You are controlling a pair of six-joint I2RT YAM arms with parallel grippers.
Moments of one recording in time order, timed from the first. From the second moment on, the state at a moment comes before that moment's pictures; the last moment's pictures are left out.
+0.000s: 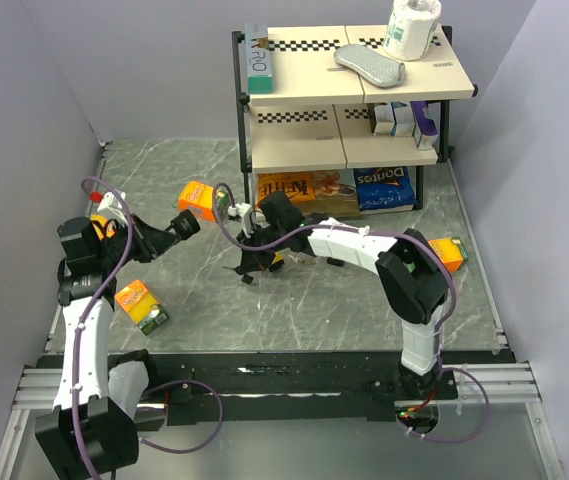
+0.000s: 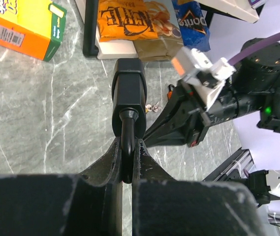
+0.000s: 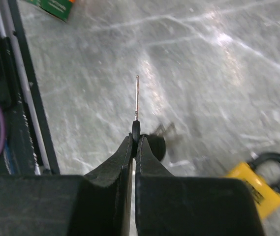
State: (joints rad) left arm 0.29 0.86 0.68 -0.21 0.89 -0.42; right arm 0.78 1.90 1.34 -0.25 -0.59 -0.05
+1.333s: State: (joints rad) left arm 0.28 0.98 0.89 -0.76 1.11 0.34; right arm 0.68 1.91 1.40 -0.11 -0.82 0.00
